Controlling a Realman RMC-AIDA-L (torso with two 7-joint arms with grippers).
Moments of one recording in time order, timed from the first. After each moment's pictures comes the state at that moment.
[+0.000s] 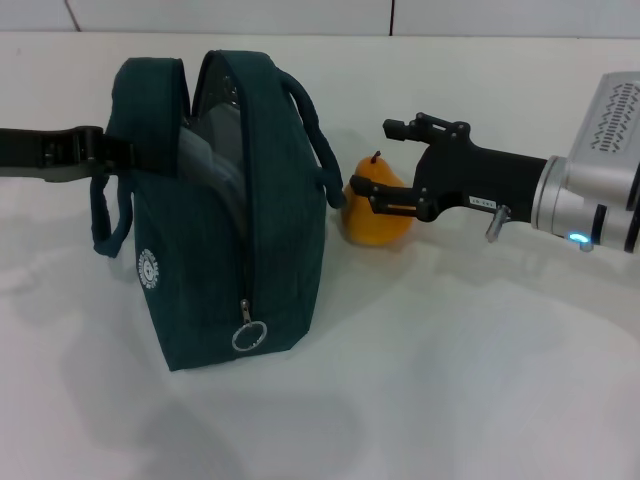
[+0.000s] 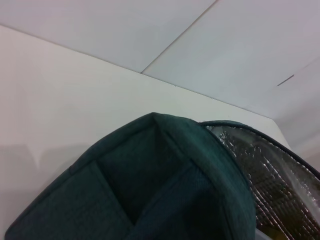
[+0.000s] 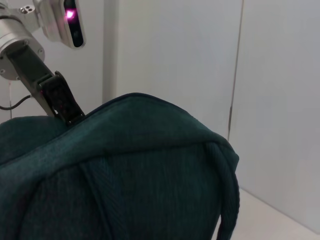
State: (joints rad) left arm -0.47 -1.97 0.68 1.03 2.11 1.68 -2.43; right arm 0.69 2.03 -1.76 -0.40 -0.78 -0.97 0.82
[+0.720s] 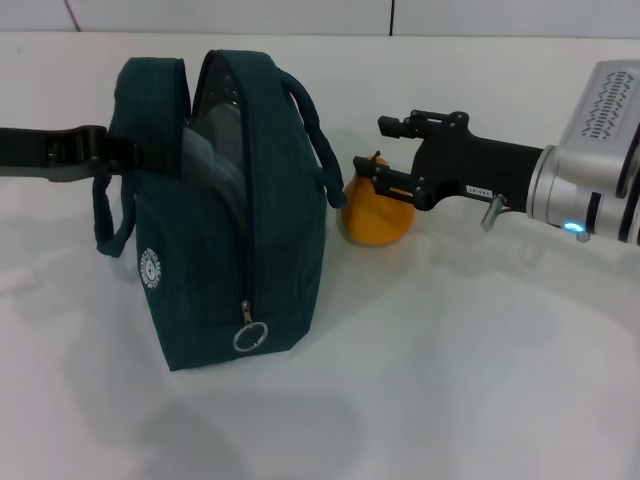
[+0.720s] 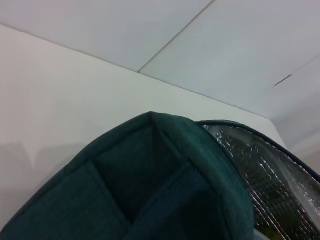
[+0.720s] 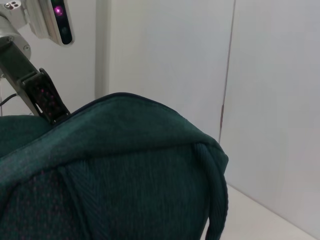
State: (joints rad) left arm -0.47 -1.97 0.68 1.02 2.10 1.68 -2.43; right arm 0.71 2.03 -1.77 -0.39 -0.76 -0.94 0.82
